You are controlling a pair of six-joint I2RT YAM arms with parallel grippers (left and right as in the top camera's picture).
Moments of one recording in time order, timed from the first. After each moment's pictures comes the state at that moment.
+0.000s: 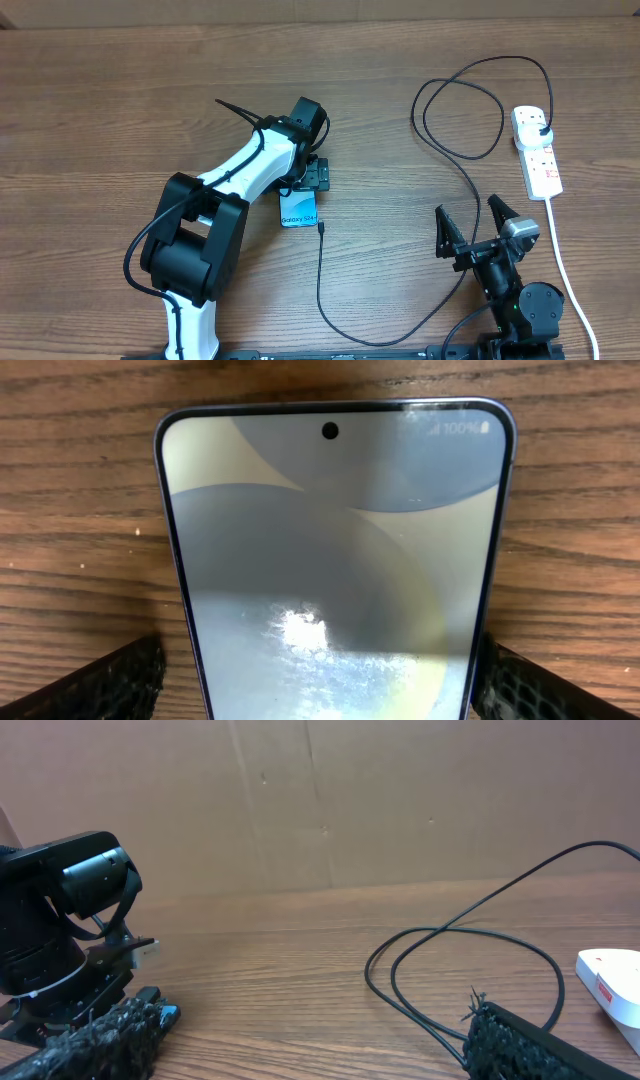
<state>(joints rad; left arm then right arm) -0.45 2.06 1.39 -0.81 -0.05 -0.51 0.04 0.01 0.02 -0.02 -0.22 0.17</state>
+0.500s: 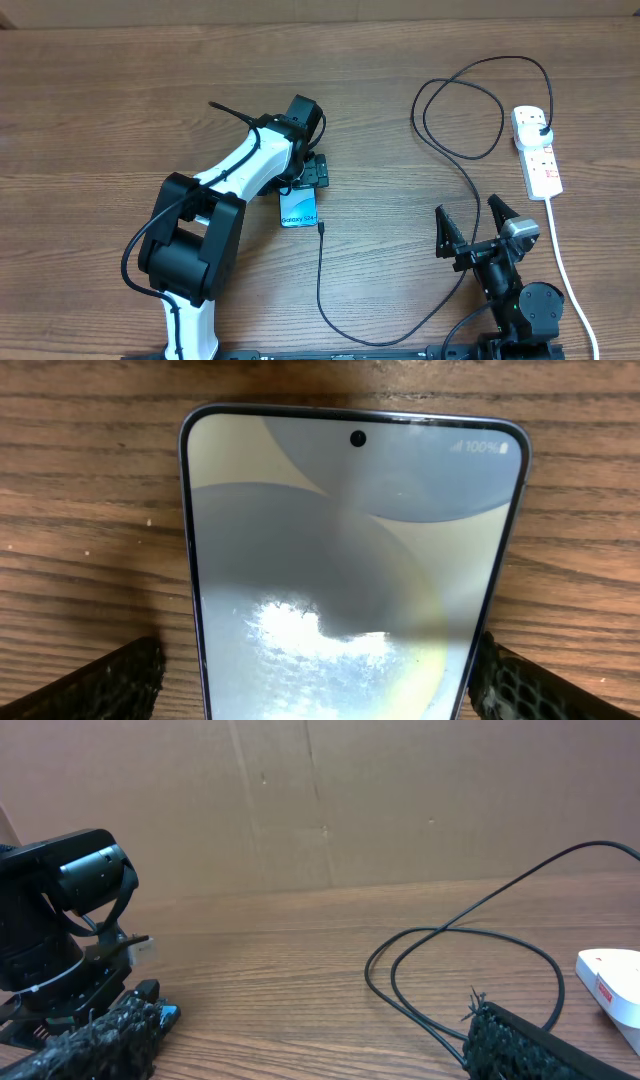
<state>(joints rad) -0.44 2.05 1.39 -0.81 -0.02 -0.58 0.04 0.01 0.02 -0.02 -0.22 0.17</state>
